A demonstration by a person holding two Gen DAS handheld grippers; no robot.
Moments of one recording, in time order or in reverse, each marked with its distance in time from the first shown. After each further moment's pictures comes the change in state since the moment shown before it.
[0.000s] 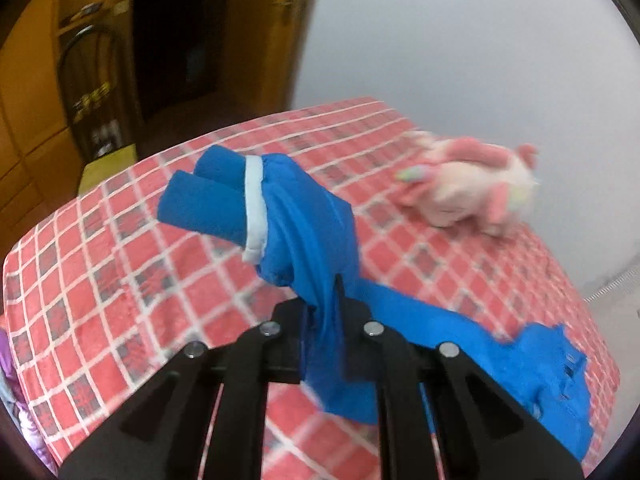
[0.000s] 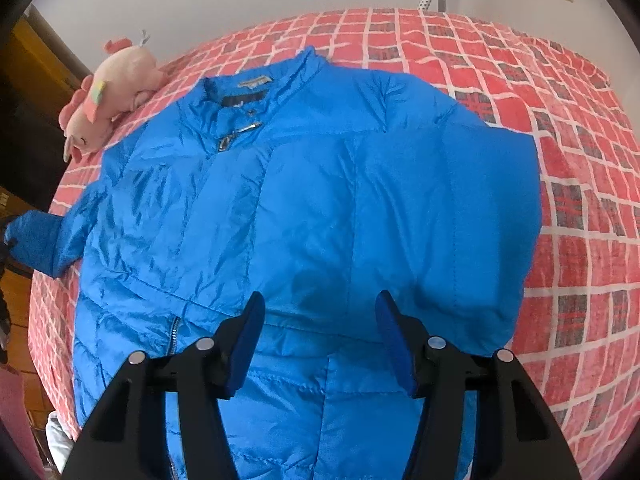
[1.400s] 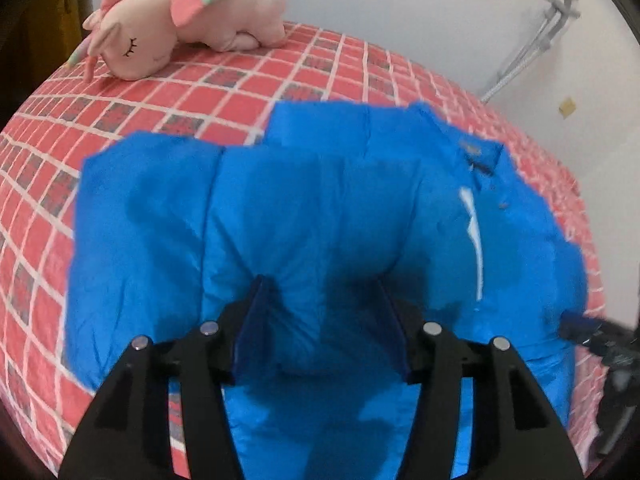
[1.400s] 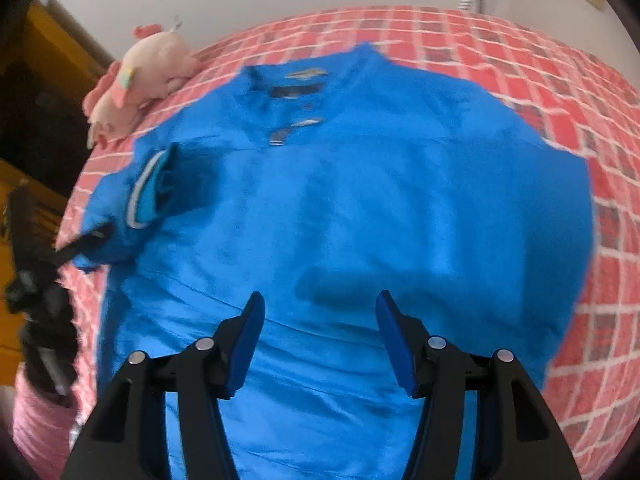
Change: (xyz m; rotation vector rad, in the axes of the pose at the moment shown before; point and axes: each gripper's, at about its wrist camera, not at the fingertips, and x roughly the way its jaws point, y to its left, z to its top) left arm 0.063 -0.202 -0.175 0.492 0.324 -0.337; right arm 0.016 0.057 0.021 -0.080 0.050 0.109
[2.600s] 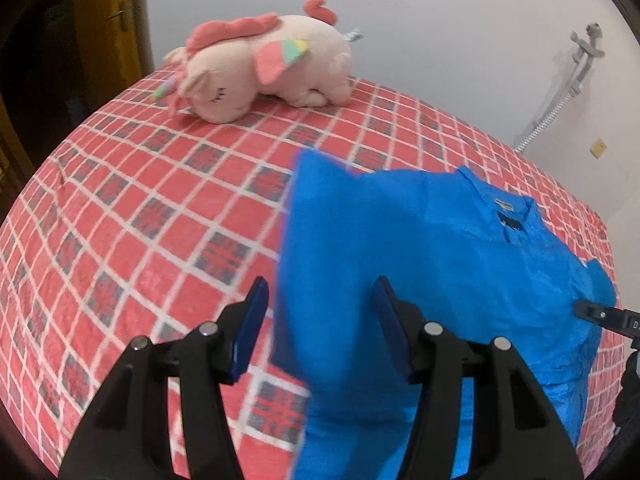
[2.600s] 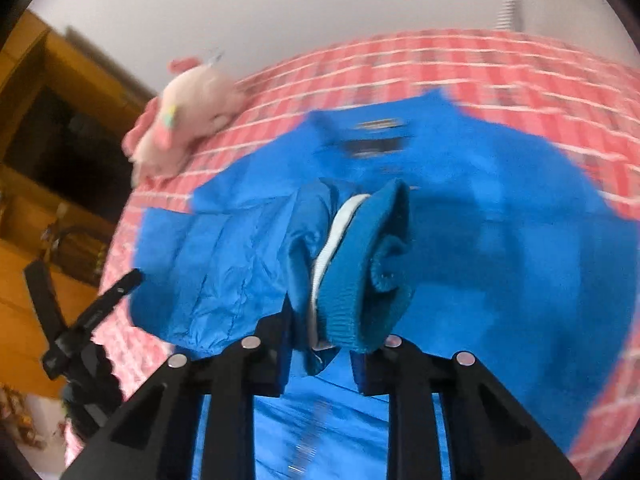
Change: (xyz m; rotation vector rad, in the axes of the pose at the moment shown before) left arm -0.059 0.025 0.003 -0.073 -0.137 0.140; right arm -0.016 -0.003 0.036 0.091 -0.098 0.077
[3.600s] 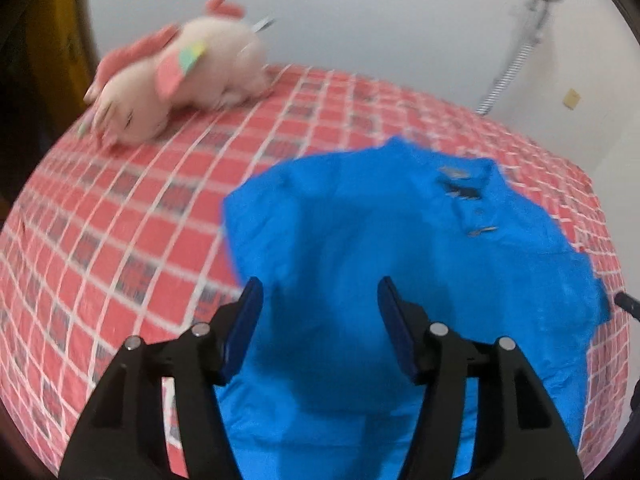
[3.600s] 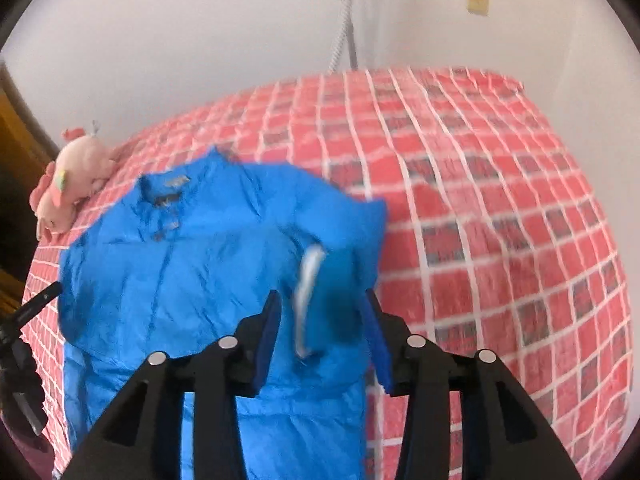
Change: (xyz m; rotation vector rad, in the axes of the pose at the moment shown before) left arm 0.020 -0.088 0.004 0.179 0.043 -0.042; right arm -0.083 -0.100 -0.036 0.060 -0.177 -0.282
